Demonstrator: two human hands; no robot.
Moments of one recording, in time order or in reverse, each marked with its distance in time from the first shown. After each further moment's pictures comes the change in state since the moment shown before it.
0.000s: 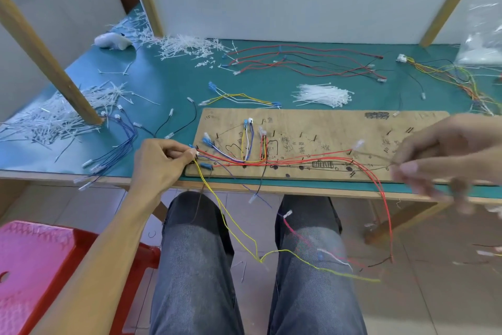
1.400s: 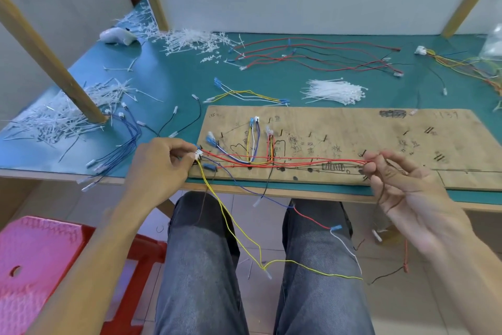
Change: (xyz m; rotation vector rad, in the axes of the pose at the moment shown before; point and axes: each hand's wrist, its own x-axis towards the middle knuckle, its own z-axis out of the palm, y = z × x) left_hand -0.021 0.032 -0.021 0.334 -0.074 0.152; right_hand 0.083 0.045 0.099 1.307 0.511 -0.284
